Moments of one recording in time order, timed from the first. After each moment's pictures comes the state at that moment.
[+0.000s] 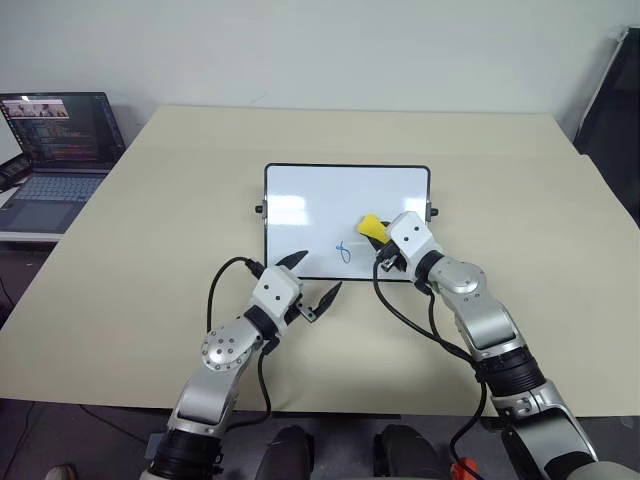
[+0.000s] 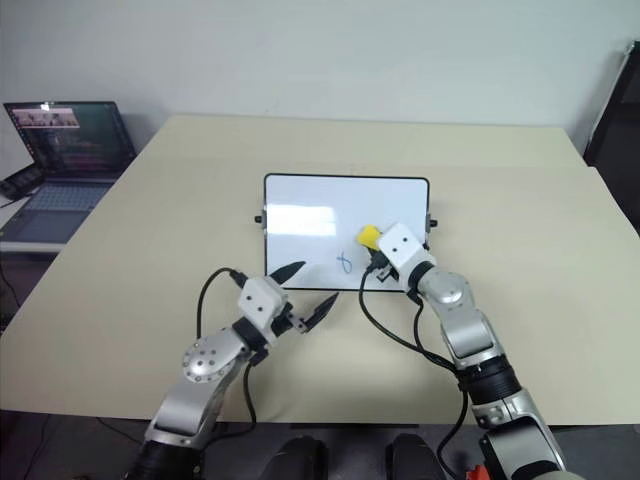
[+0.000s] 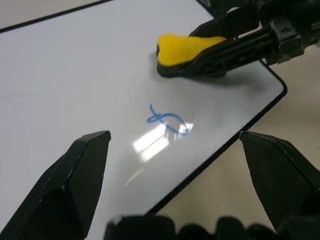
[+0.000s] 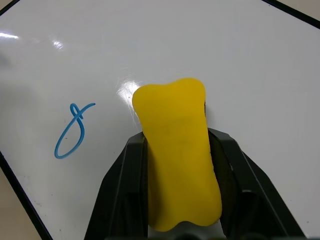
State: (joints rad) left arm -0.06 0.32 -0.13 -0.15 -0.05 -0.01 -0.50; right arm -0.49 -0.26 0.21 0.04 -0.12 0.30 0.42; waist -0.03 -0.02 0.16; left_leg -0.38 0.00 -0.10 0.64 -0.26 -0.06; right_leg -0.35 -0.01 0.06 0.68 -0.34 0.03
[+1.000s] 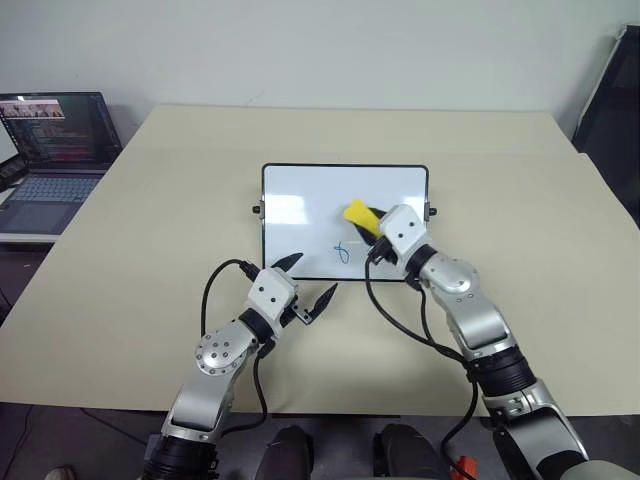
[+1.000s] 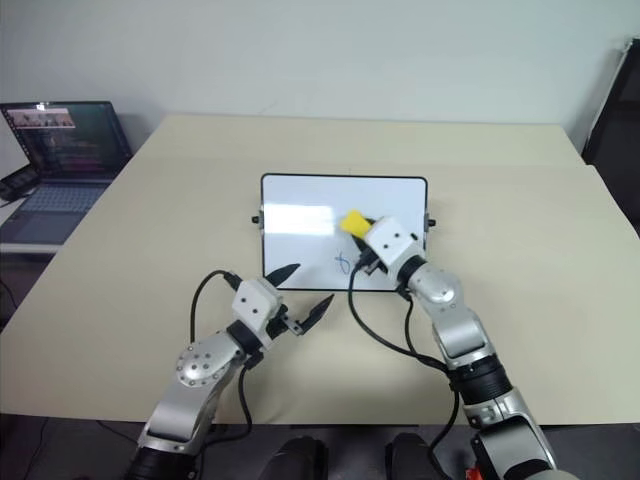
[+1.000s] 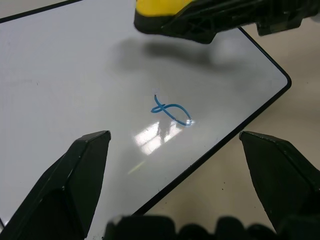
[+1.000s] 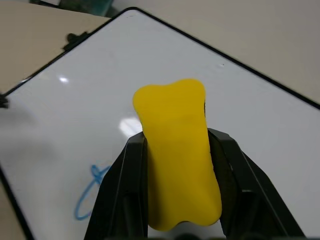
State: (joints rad) left arm -0.07 0.33 -0.12 -0.18 -0.06 0.02 -0.50; right arm -0.50 -0.21 0.27 0.08 -0.11 0.12 0.42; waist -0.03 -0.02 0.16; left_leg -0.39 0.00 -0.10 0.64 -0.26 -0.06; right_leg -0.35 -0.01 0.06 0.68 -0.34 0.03
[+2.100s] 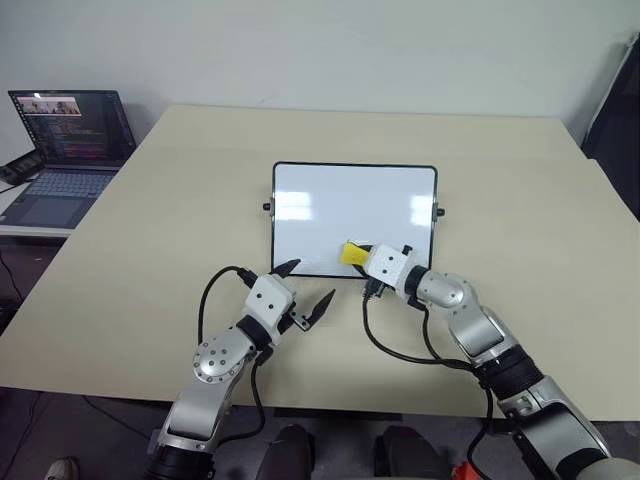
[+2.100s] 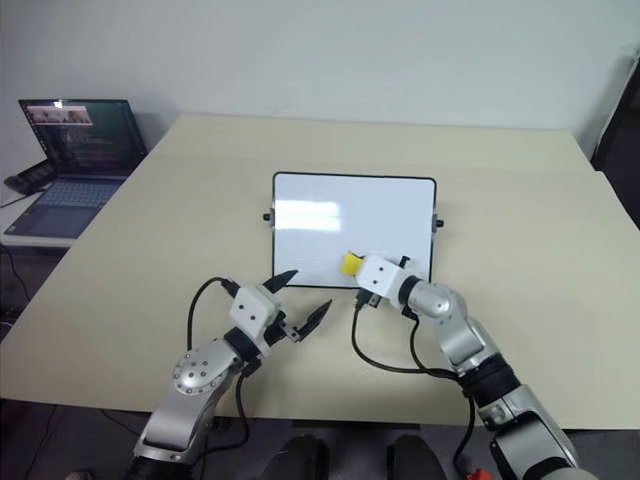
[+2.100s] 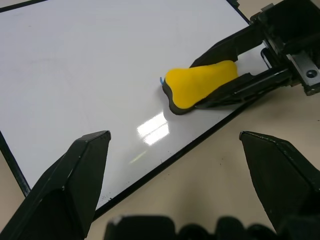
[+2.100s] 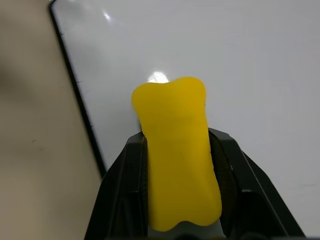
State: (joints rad) left arm -0.02 0.33 -0.12 -0.21 -0.06 0.03 -0.49; right arm -0.55 -0.32 0.36 0.21 -0.25 0.07 0.46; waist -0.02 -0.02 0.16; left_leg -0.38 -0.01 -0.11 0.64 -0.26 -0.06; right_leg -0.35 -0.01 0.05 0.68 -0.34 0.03
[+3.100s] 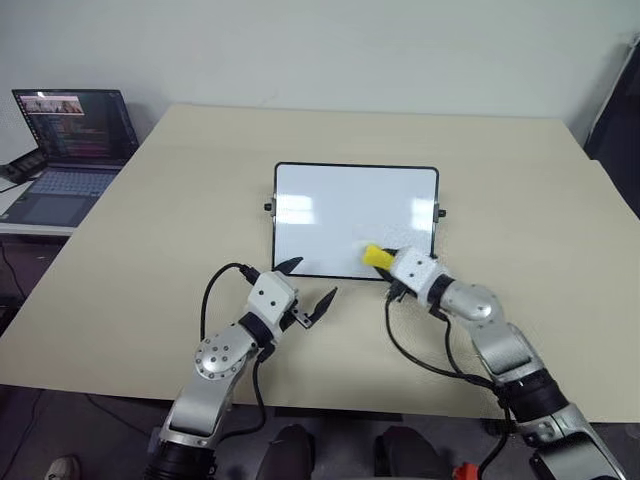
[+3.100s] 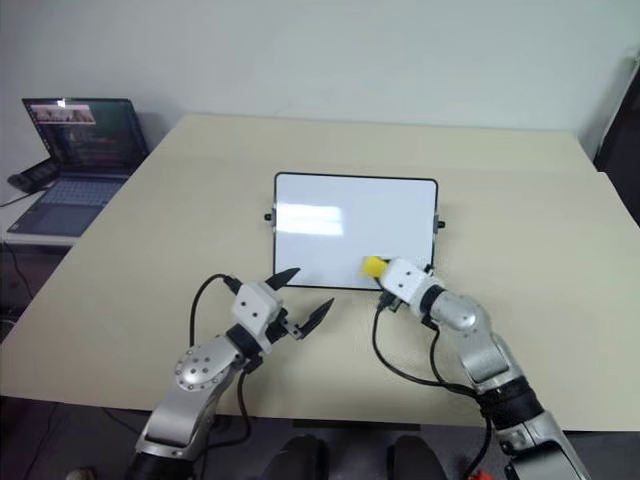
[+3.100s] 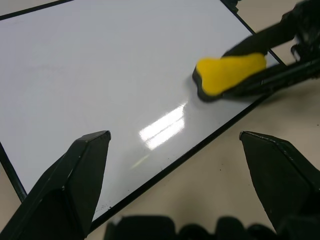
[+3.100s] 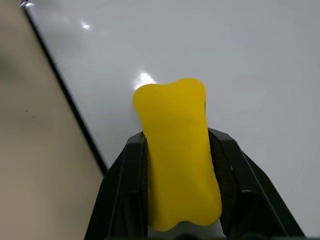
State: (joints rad) left arm -0.04 0.33 -0.13 -0.20 -0.07 0.03 -0.52; right arm -0.32 -0.39 0.19 -0.09 -0.13 0.11 0.51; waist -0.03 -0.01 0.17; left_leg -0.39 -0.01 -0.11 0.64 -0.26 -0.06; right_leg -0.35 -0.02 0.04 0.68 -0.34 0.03
